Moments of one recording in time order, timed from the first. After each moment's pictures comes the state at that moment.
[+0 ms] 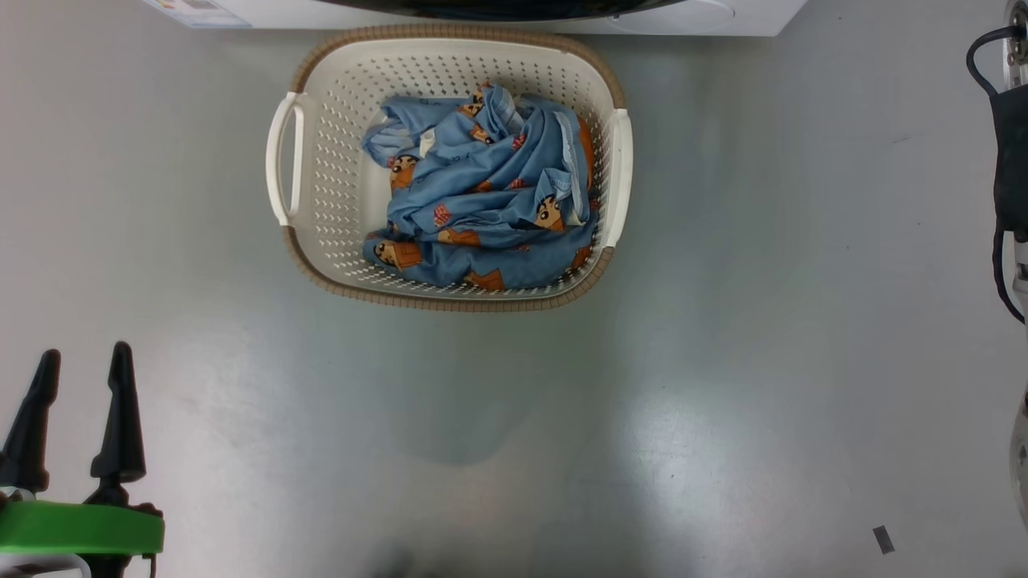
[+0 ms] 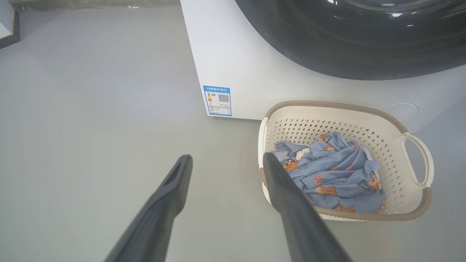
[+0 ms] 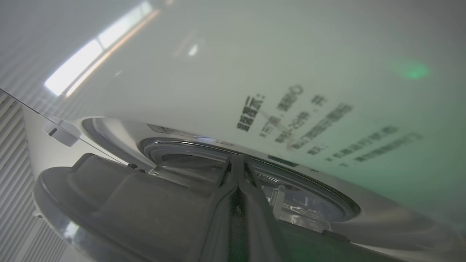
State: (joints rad) left arm -0.12 0.22 0.12 0.13 -0.39 -0.13 -0.26; right arm -1.19 -0.28 0.15 0.37 1.59 0.13 0.38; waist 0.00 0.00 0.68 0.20
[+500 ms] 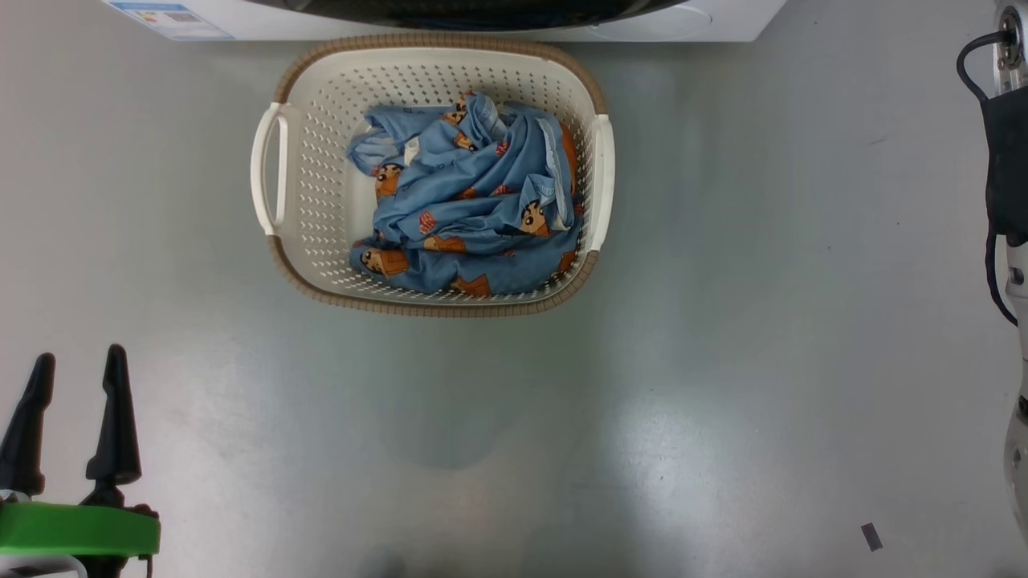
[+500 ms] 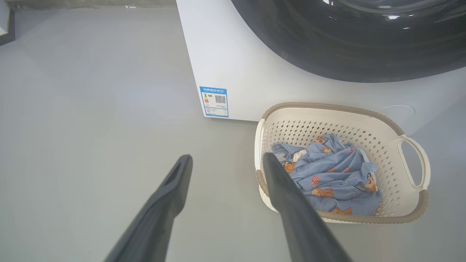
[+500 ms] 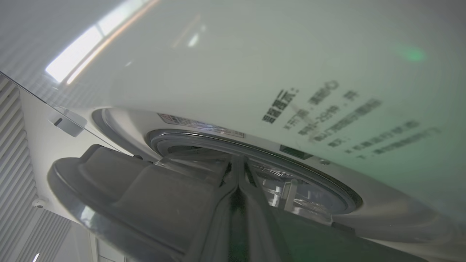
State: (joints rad) left arm -0.12 0.22 0.13 0.15 -0.39 -0.13 -0.26; right arm -1.19 -0.27 0.15 0.36 1.59 0.13 0.42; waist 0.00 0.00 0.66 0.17
